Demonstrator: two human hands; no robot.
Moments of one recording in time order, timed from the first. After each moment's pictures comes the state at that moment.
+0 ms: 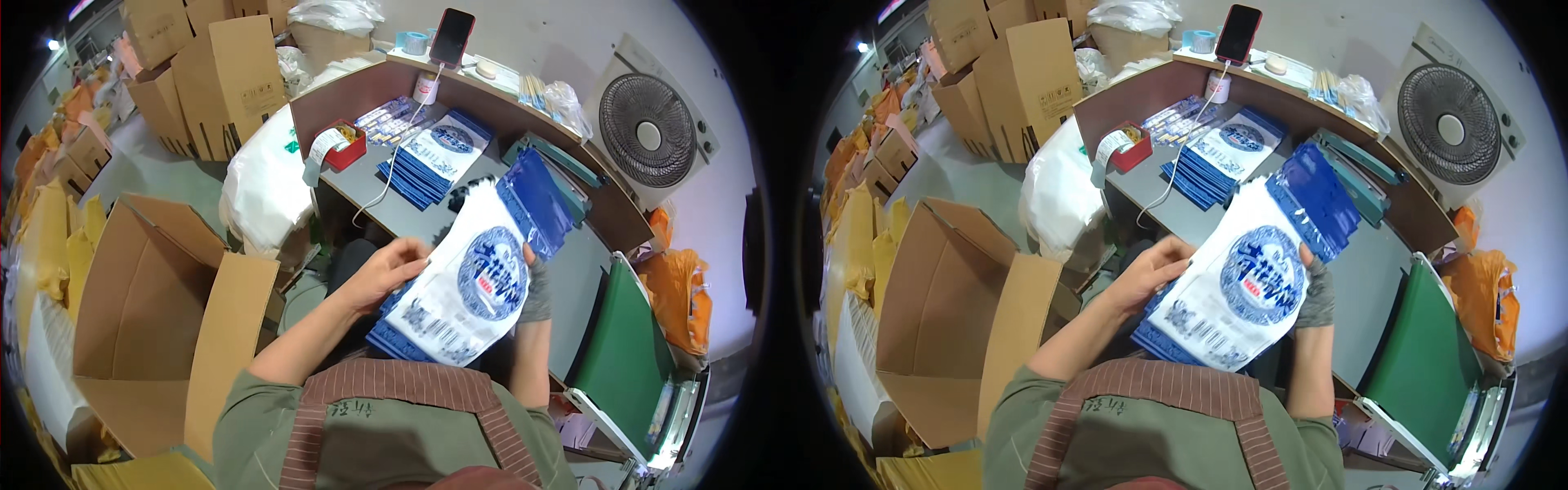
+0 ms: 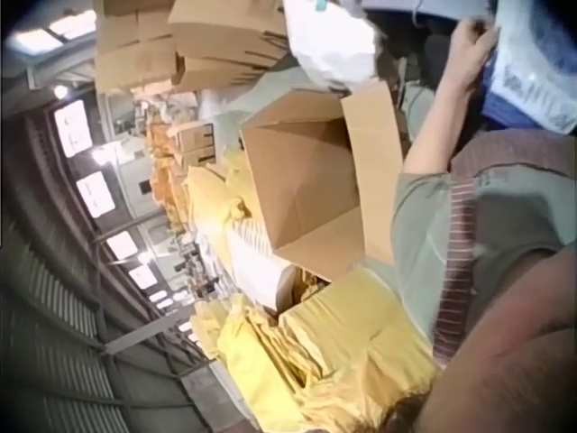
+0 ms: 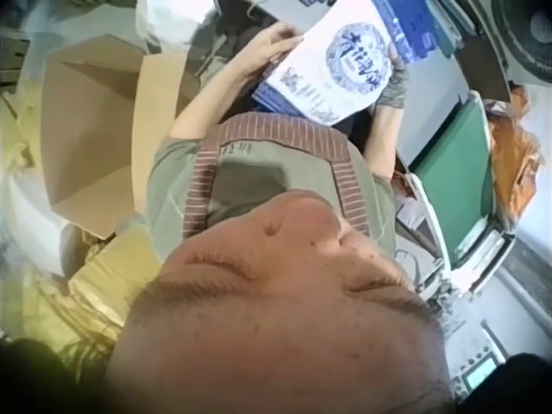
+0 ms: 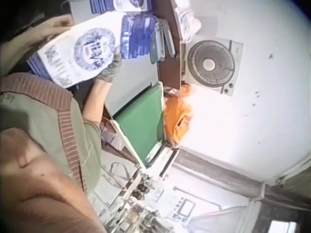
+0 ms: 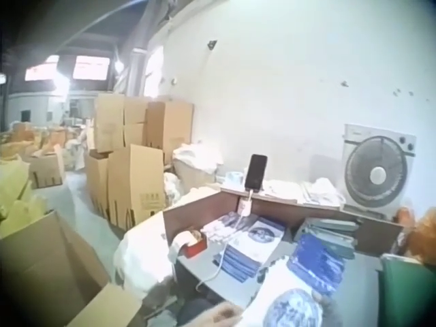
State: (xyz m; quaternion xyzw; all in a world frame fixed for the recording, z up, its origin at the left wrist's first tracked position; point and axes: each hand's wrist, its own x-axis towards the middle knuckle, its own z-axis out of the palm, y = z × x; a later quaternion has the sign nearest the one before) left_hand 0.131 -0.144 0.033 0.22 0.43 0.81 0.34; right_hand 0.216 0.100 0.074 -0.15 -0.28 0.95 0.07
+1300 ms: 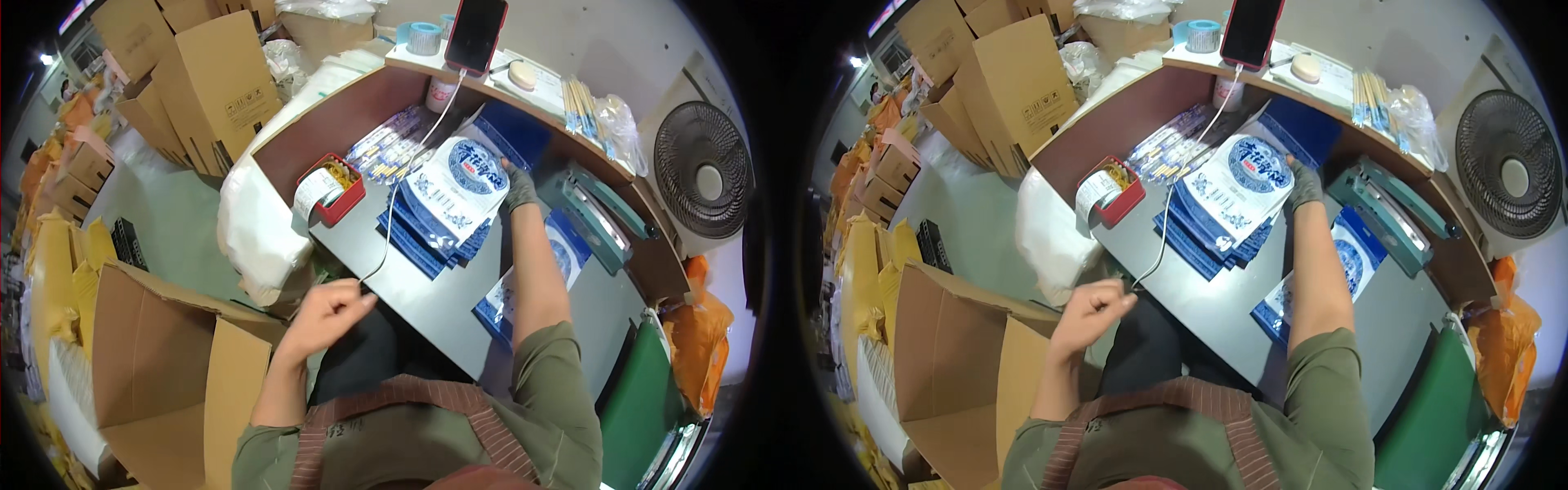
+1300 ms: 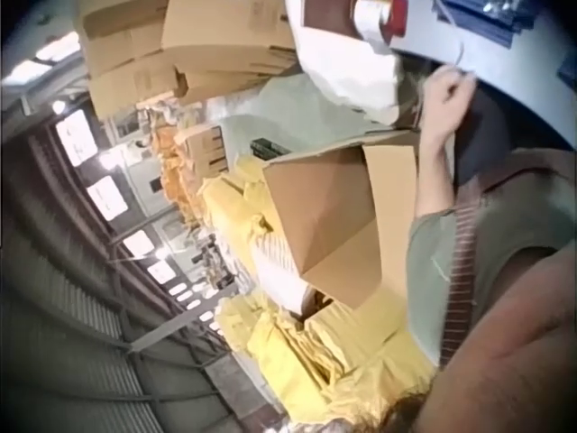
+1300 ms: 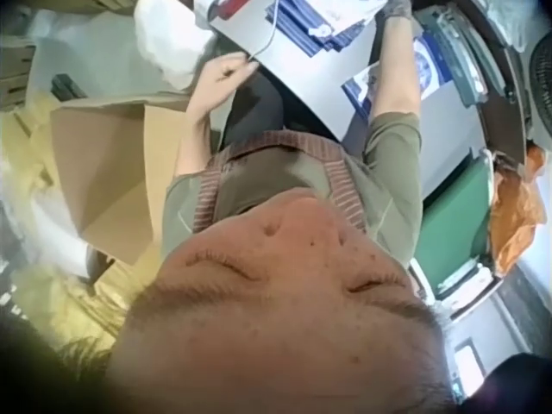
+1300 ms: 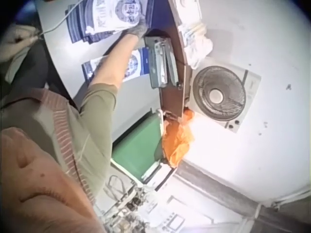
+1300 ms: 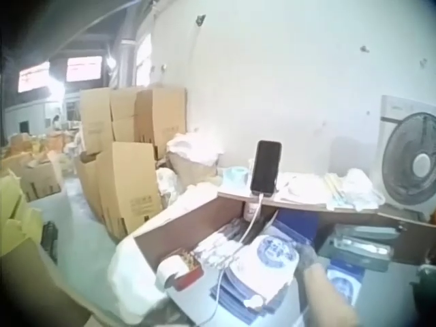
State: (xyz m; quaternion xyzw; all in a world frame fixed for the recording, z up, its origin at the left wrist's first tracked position) left_hand 0.014 -0.183 0.051 0.26 0.75 0.59 0.14; right_hand -0.178 0.258 -0.069 -0.24 -0.31 0.92 0.06
